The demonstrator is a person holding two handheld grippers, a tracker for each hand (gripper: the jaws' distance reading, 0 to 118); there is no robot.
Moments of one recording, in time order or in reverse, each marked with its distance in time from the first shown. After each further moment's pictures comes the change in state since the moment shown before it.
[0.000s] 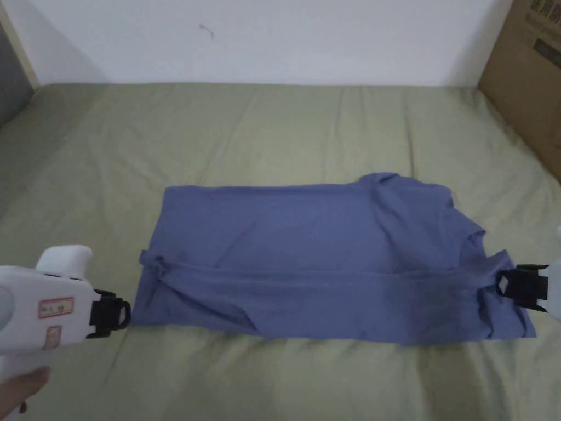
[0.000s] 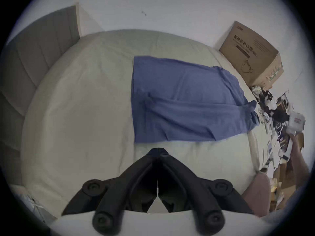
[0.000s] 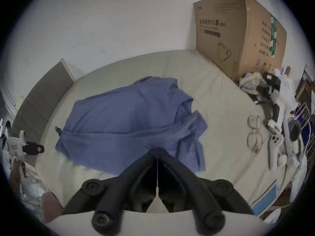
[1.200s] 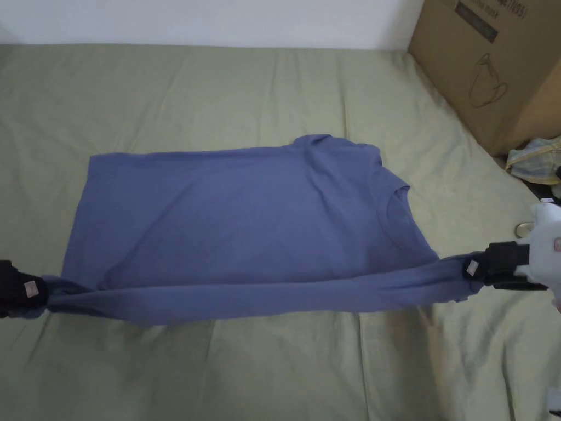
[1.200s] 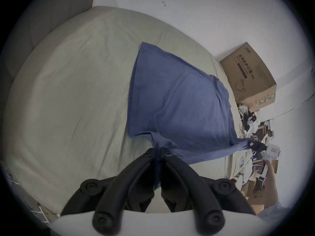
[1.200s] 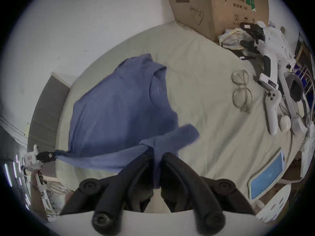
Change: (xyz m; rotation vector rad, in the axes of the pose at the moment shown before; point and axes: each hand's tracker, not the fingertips) left arm -0.028 0.024 0.018 -0.078 -0.143 0.218; right arm 0.083 0.001 0.023 -0.192 0.035 -0.237
